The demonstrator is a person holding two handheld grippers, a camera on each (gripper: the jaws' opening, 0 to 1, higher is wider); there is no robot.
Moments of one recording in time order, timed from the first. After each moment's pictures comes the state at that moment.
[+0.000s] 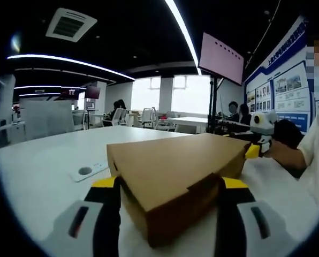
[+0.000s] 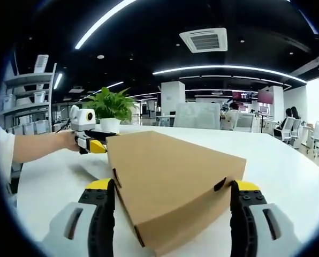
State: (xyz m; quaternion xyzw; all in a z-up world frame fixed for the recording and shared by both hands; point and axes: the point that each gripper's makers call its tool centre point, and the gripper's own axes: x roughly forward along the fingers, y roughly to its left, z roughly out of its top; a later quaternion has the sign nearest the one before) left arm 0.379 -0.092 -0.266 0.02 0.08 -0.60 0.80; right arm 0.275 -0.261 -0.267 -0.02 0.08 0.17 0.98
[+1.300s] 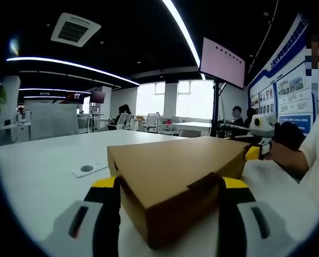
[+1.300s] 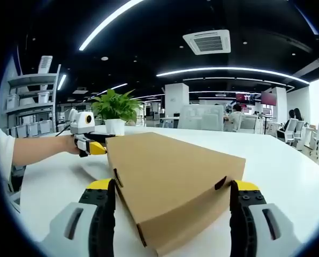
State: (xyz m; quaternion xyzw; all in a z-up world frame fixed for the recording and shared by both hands) left arm 0.361 -0.084 -0.265 0.00 0.06 -0.58 0.81; right arm 0.260 -0.257 -0.264 -0.02 0.07 0.18 0.98
